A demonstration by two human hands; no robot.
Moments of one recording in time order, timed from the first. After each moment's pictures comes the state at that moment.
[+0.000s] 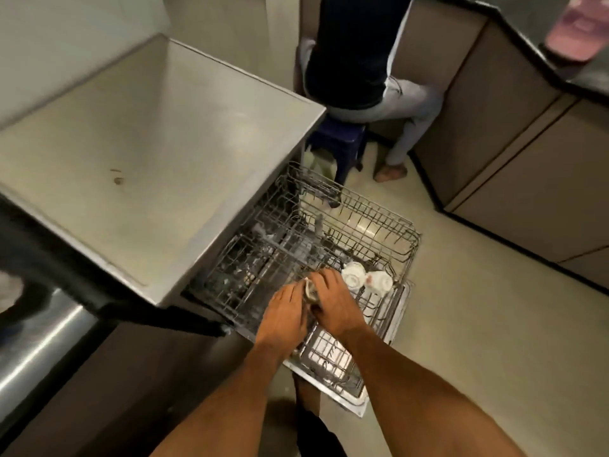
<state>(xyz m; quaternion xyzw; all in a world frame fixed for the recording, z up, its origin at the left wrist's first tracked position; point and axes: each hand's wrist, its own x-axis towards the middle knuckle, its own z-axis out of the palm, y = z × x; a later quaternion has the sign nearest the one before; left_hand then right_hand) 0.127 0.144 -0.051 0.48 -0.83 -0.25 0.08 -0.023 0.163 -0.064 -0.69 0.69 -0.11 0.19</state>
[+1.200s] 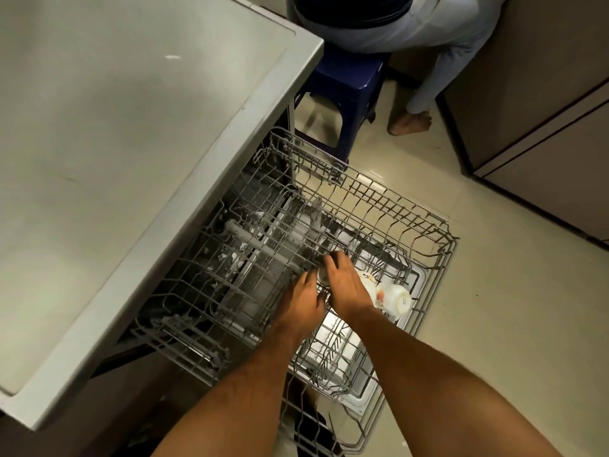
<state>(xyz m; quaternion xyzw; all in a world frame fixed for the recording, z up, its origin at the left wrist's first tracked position) 0.025 0.037 -0.180 0.55 -0.74 -0.38 -0.06 -0.101 0.051 -0.188 -0.61 0.74 0.00 0.29</state>
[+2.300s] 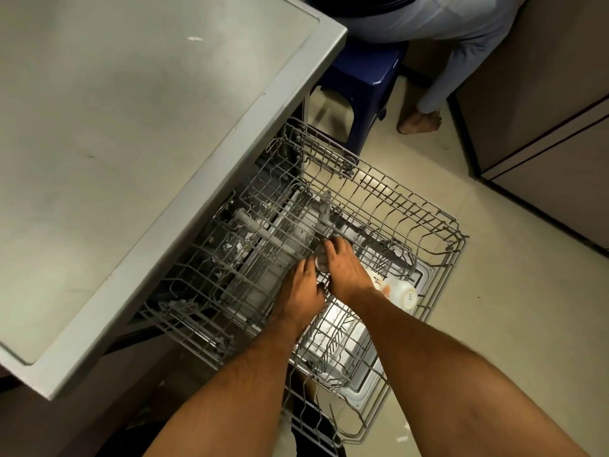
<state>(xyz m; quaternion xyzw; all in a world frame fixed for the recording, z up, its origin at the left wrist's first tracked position) 0.036 0.033 -0.179 0.57 -0.74 -0.37 -0.02 -0.095 0.033 -0.182 -0.64 0.71 0.00 0.28</state>
